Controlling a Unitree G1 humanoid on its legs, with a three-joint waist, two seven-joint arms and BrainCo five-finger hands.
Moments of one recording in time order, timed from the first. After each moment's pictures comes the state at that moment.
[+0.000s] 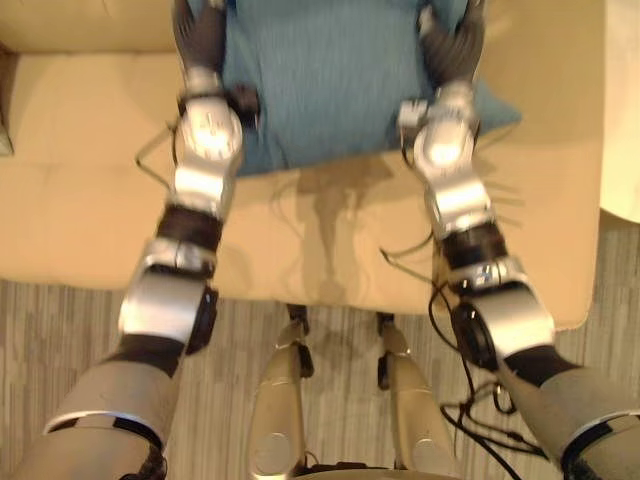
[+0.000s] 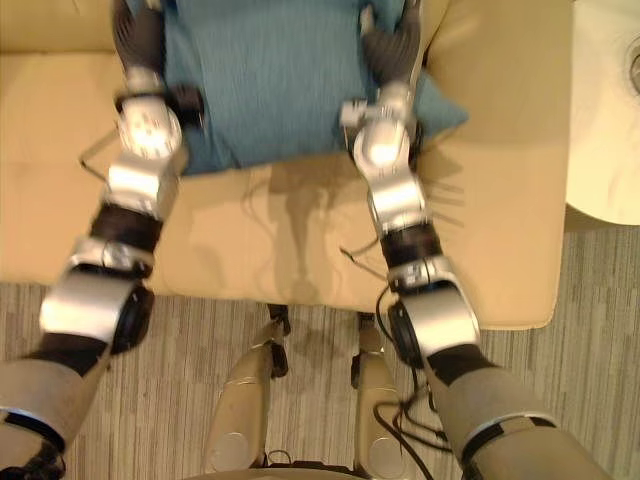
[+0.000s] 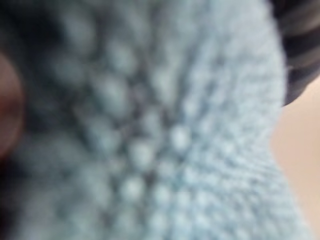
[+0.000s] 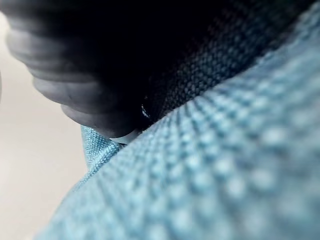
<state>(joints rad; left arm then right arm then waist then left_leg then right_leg) -1.35 0.39 -0.11 0.80 -0.14 -0.19 0.44 -1.30 -0.14 -0.02 0.68 -0.20 -0.10 -0.57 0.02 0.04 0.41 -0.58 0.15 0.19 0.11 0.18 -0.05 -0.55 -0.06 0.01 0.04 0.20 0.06</state>
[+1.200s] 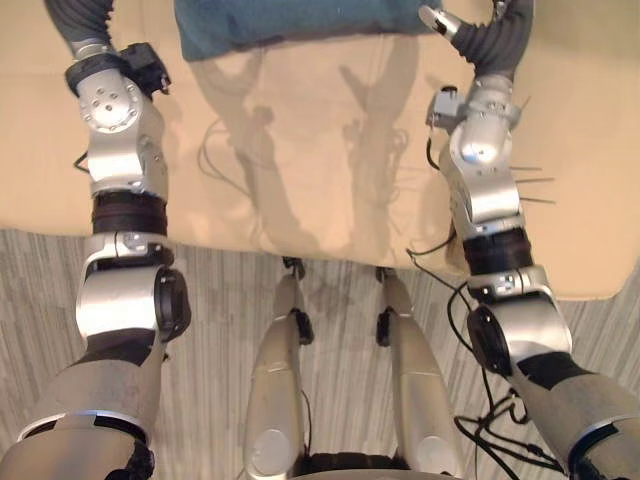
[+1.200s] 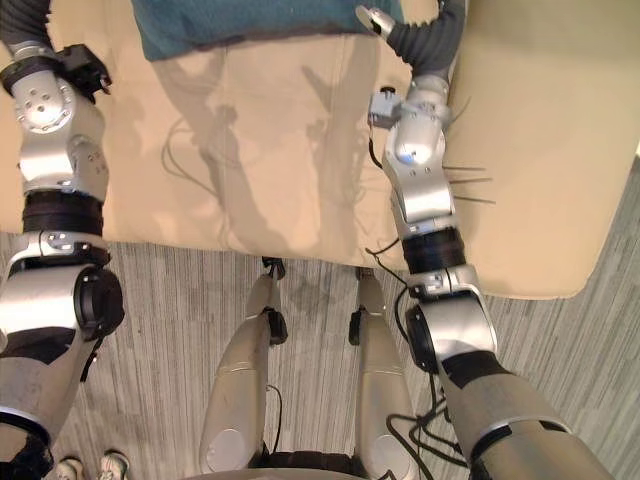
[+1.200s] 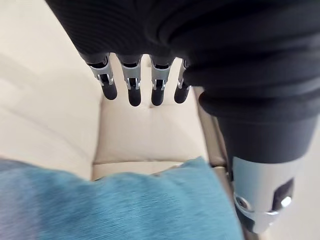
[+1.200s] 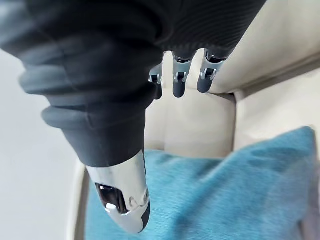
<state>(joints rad) -0.97 0.51 0.20 0.50 -0.24 -0.22 0.33 -0.85 -0.26 -0.01 0.19 0.00 -0.17 -0.43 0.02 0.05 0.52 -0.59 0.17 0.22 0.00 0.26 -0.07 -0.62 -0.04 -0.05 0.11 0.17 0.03</state>
